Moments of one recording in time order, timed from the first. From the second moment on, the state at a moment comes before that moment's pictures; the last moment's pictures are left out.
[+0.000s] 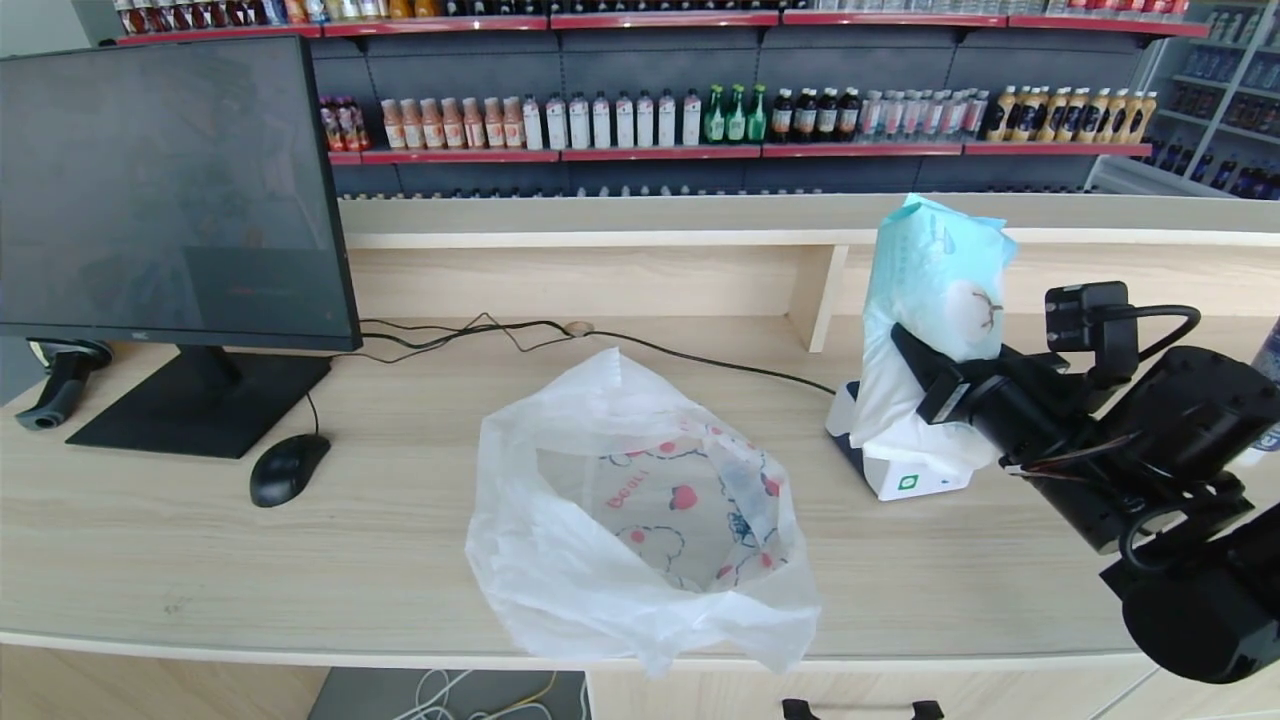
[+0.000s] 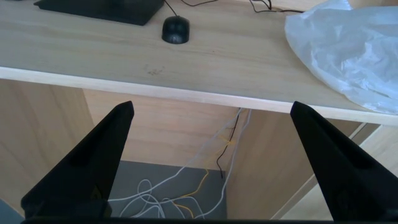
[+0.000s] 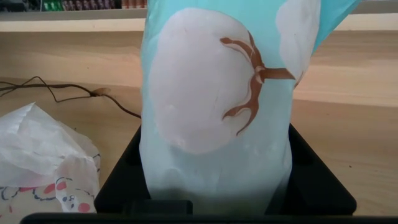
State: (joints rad) left arm 0.00 0.00 0.00 0.00 0.01 -0.05; right arm 0.25 1.88 -0.54 -1.57 0.00 0.01
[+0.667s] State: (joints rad) left arm 0.00 0.00 0.00 0.00 0.01 -0.05; right arm 0.24 1.90 -0.55 -1.57 0.00 0.01
